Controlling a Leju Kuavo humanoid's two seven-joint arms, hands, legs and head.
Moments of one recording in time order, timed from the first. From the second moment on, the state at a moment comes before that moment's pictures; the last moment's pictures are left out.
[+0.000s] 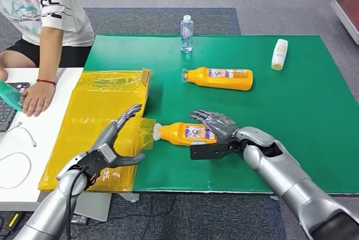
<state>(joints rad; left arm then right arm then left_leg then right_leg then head) -0.20 0.13 -0.30 -1.39 -0.32 -0.27 -0.54 -0.69 -0.13 0.84 -0.93 0.79 0.18 -0.33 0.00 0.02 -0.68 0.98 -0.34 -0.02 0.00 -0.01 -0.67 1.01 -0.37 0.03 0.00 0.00</state>
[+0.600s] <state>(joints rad) -0.21 0.13 -0.30 -1.35 -0.32 -0.27 -0.56 -0.80 -0.11 0.97 -0.68 0.75 0.23 -0.29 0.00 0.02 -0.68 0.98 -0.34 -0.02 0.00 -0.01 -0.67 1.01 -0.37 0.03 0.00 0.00</state>
